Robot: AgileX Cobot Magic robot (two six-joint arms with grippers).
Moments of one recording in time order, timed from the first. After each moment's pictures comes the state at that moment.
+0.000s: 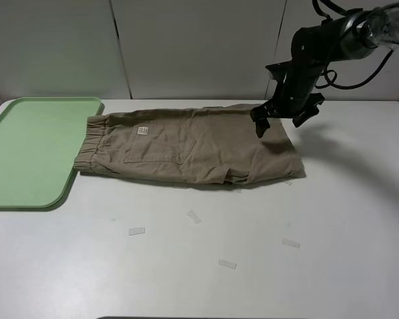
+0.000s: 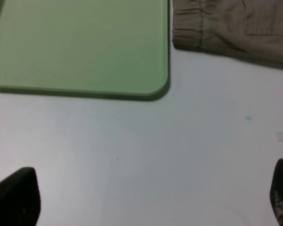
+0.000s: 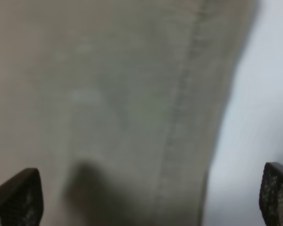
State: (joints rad) left arm 0.07 0.07 -0.49 0.00 1.06 -0.03; right arm 0.24 2.27 -1.66 -0.09 0.75 0.04
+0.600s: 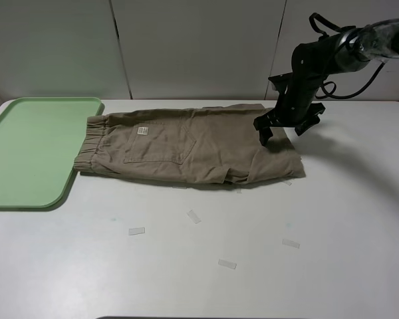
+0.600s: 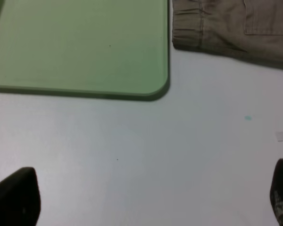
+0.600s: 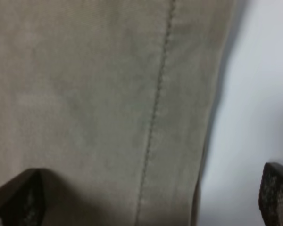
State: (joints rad) left arm 0.07 0.07 -0.49 0.00 1.06 -0.03; right arm 0.22 2.33 -1.67 -0.10 0.72 0.03
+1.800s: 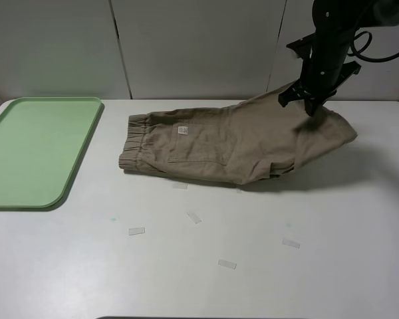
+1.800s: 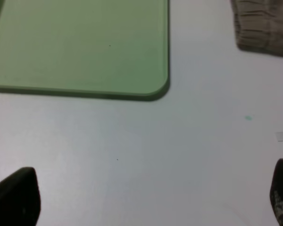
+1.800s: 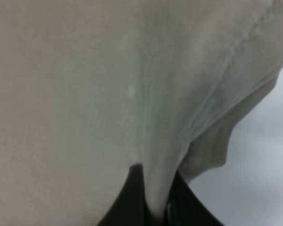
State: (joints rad) left arm 0.07 0.07 -0.49 0.00 1.06 -0.03; right arm 0.23 2.11 -1.67 -0.33 0.98 0.03
